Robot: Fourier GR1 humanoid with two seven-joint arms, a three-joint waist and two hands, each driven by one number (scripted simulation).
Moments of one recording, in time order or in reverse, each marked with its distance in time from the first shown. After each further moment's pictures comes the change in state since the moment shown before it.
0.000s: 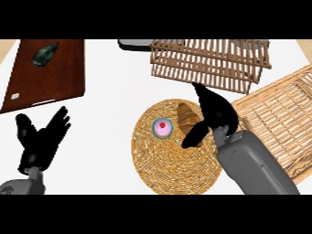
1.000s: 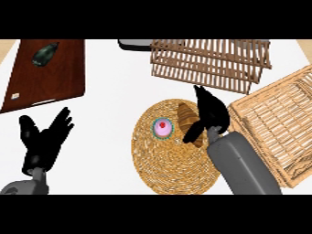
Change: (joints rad) left arm 0.007 -0.050 0.031 -0.013 -0.053 -0.021 0.000; right arm 0.017 0.110 -0.105 0.260 0.255 -0.092 -0.201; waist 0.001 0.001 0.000
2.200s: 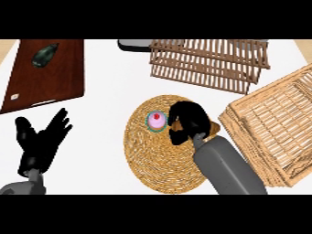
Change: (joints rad) left arm 0.009 -0.003 0.033 -0.004 -0.018 -0.035 0.002; right arm -0.022 0.042 0.112 0.101 -0.016 -0.047 -0.261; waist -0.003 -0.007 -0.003
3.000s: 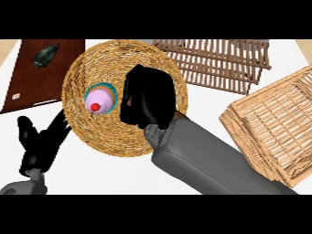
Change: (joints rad) left arm -0.005 -0.008 0.004 0.009 -0.004 -0.004 0.008; right arm -0.393 0.013 0.224 -0.259 -0.029 -0.270 0.594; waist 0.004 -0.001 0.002
